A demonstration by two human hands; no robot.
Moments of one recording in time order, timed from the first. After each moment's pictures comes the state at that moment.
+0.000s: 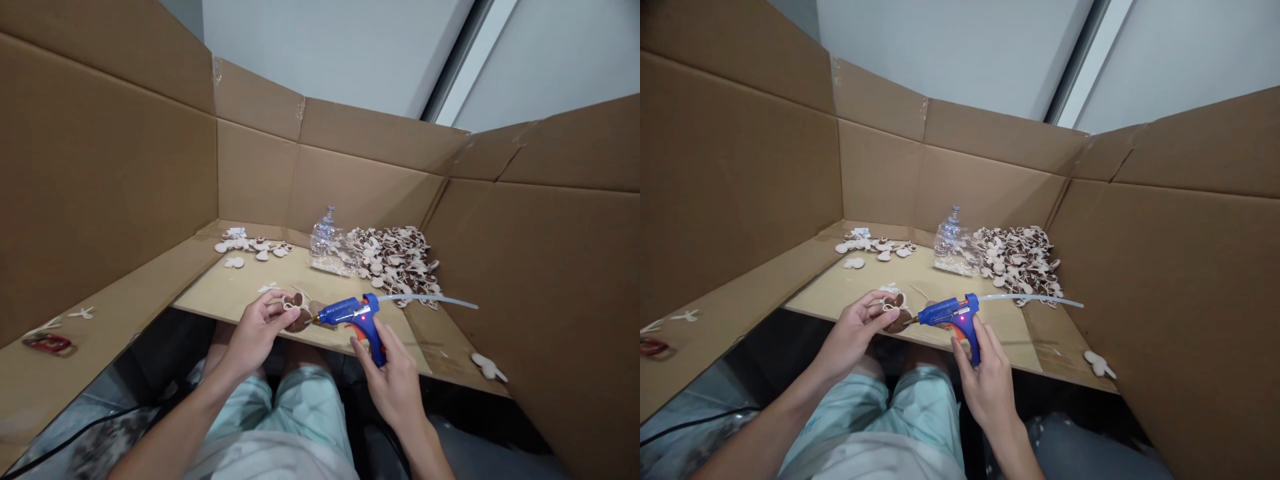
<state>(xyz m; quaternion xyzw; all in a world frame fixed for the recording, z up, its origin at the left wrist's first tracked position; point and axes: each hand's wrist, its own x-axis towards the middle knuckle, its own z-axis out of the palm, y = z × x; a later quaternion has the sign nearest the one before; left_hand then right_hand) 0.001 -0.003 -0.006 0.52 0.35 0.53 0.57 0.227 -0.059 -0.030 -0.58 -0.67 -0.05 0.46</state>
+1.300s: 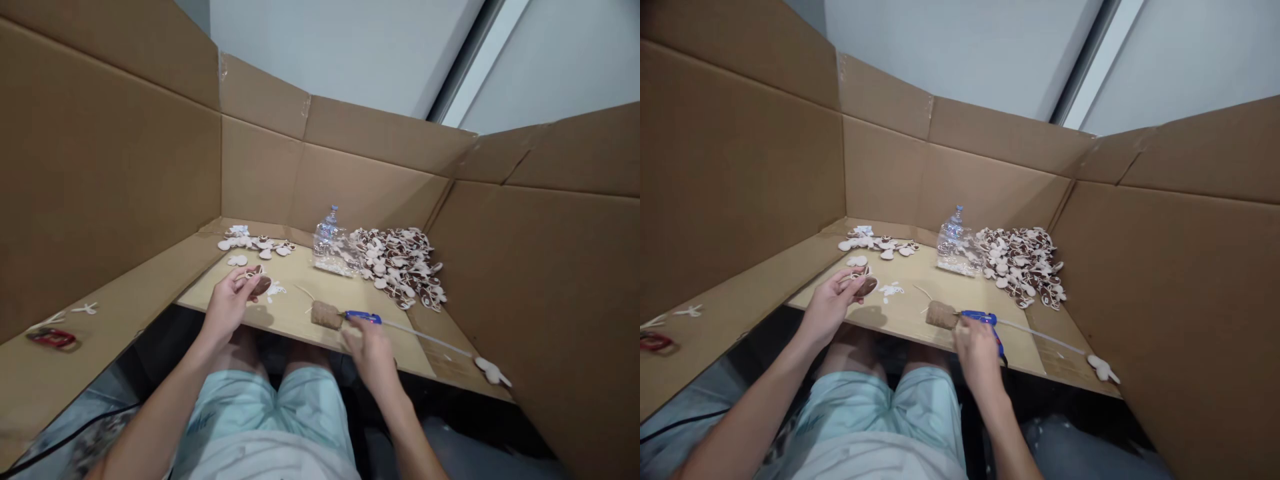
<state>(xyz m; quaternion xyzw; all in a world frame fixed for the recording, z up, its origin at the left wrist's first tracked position) -0.050 0.040 -0.012 0.50 0.45 0.62 0.41 0.232 -0.008 -0.069 -0.63 -0.72 -0.02 0.29</state>
